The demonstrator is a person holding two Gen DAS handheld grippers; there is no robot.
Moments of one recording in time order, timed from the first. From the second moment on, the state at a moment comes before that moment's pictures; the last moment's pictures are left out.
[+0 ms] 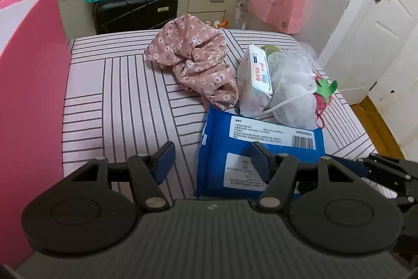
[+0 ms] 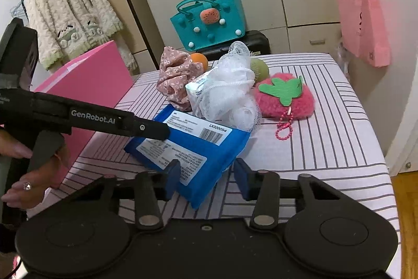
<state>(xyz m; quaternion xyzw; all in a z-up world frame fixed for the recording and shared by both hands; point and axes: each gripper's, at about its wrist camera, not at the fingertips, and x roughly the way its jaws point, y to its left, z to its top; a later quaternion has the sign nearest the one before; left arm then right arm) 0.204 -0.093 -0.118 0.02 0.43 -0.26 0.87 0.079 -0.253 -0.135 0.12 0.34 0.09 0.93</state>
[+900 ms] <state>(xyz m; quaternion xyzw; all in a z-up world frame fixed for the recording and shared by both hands) 0.151 -0.082 -0.117 -0.03 0.42 -0.29 0.86 0.074 -0.234 -0.123 0.08 0.37 0.09 0.92</state>
